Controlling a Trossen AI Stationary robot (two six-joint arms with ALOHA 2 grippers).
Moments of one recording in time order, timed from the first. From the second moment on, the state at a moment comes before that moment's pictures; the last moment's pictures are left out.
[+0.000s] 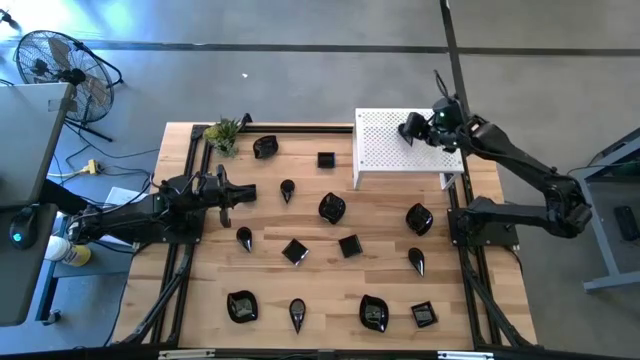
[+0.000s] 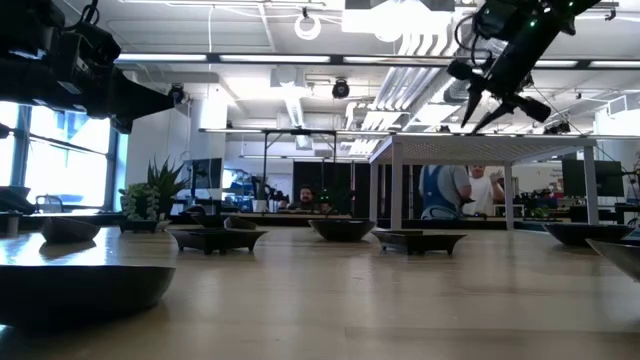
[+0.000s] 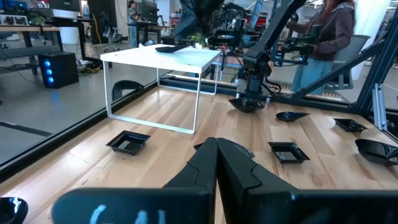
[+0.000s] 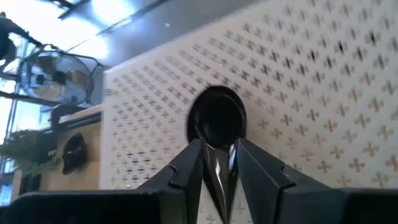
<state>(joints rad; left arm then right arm) 0.22 0.02 0.02 0.00 0.00 -0.08 -0.86 1.04 0.91 -0.63 0.06 0.92</state>
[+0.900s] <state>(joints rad) 0.22 0.02 0.02 0.00 0.00 -0.08 -0.70 1.01 0.91 -0.46 0.05 0.11</state>
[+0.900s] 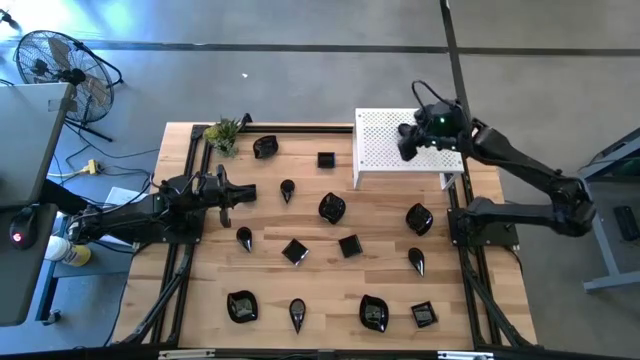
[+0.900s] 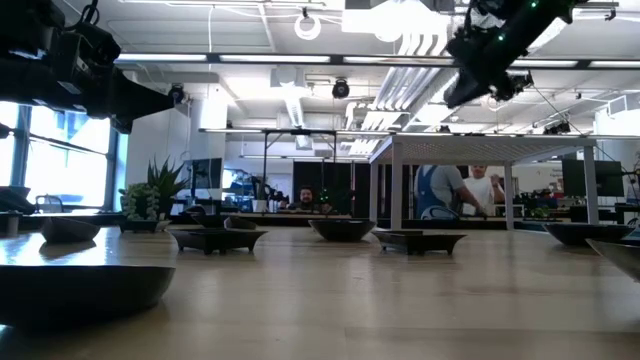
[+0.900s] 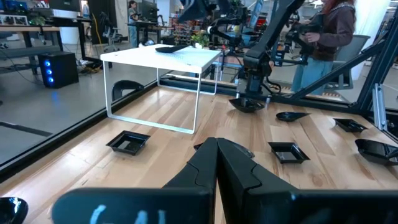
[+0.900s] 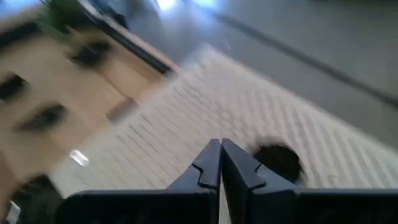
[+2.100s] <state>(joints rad) 0.22 0.02 0.02 0.00 0.00 -0.08 0.10 0.83 0.67 -0.46 0.17 0.56</state>
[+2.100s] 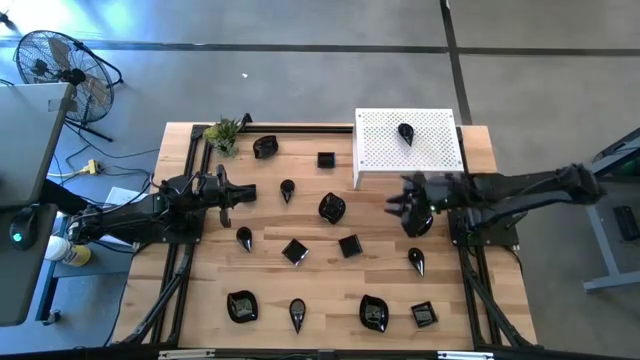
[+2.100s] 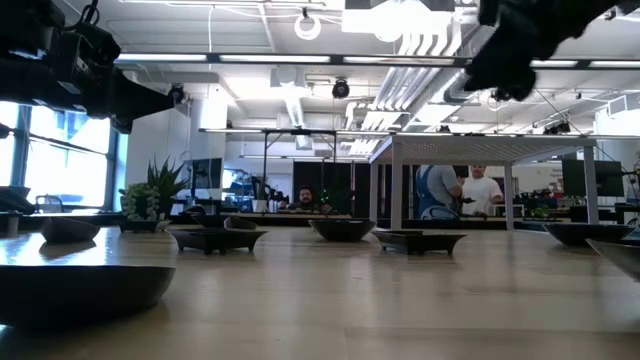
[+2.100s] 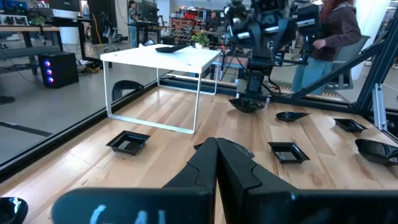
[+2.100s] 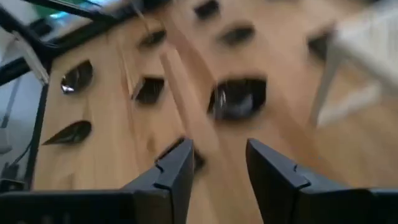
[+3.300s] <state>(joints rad) 0.22 0.02 0.02 0.00 0.00 -0.08 0.14 1.43 0.70 -0.90 0.15 1.11</state>
